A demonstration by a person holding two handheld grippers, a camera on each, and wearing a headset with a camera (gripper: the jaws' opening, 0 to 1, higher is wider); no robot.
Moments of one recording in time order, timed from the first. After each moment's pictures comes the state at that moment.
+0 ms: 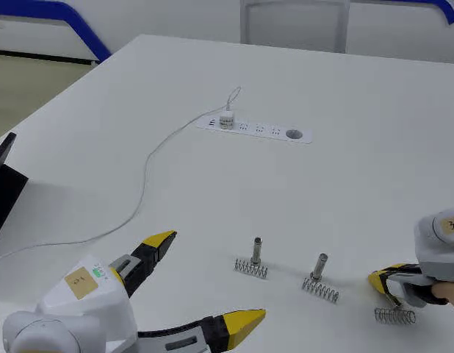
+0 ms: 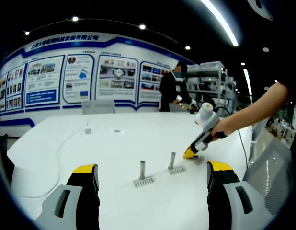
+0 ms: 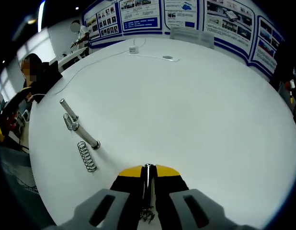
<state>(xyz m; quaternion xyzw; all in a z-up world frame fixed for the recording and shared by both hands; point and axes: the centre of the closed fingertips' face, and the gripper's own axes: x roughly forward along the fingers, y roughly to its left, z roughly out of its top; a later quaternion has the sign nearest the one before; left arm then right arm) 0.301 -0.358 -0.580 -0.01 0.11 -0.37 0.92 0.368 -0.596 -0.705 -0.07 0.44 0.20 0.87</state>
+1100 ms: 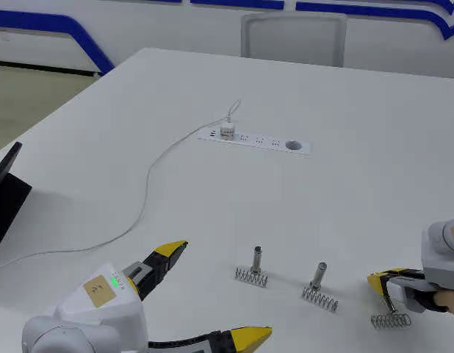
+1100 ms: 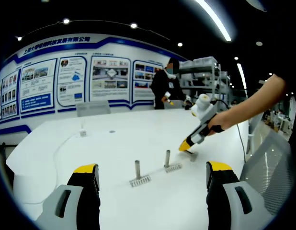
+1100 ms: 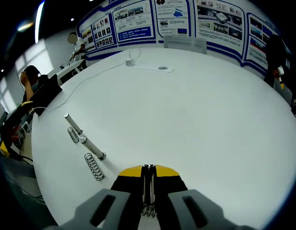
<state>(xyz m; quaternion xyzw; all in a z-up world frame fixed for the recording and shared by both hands) 0.294 -0.367 -0.581 0.02 0.10 -0.39 0.92 0.371 -0.593 -0.686 -0.04 0.40 0.19 0.90</state>
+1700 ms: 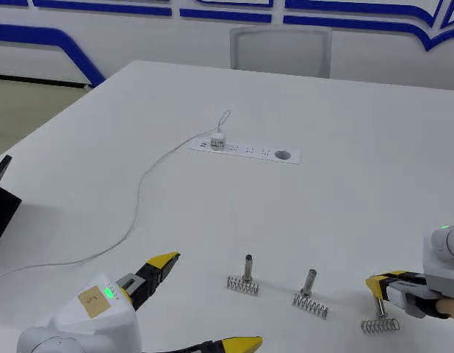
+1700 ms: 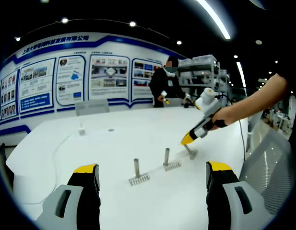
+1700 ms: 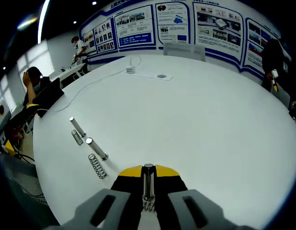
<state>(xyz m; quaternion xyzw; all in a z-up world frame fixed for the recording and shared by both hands) 0.293 -0.368 -0.584 0.02 0.11 -0.39 0.91 0.364 -0.600 -0.667 -0.04 0.37 0.18 0.91</state>
